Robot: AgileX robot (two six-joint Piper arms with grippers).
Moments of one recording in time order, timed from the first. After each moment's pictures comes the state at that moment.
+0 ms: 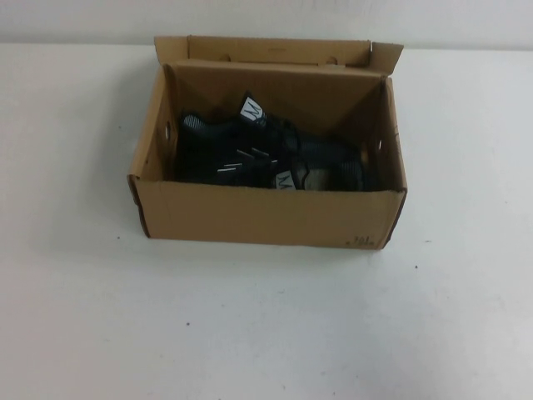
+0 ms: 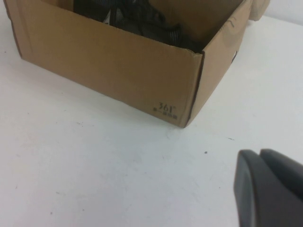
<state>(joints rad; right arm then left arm) 0.53 0.29 -0.29 -0.15 0.40 0.15 -0.09 0.12 -0.57 -0.41 0.59 0.27</state>
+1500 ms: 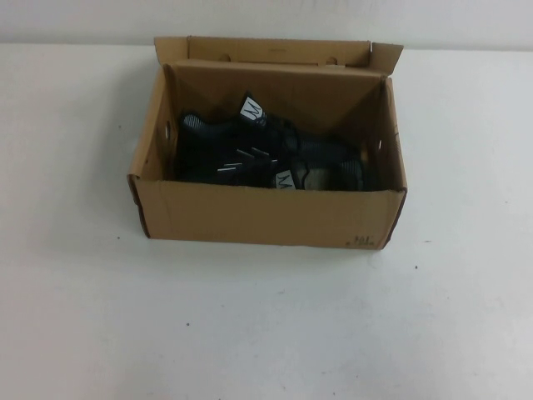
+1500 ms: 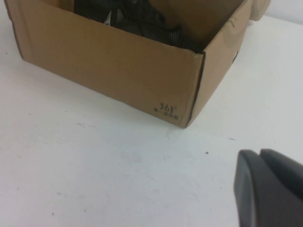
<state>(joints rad) 0.53 0.29 -0.29 -0.15 0.40 0.15 -0.13 -0.01 0.02 0.02 0.39 -0.06</state>
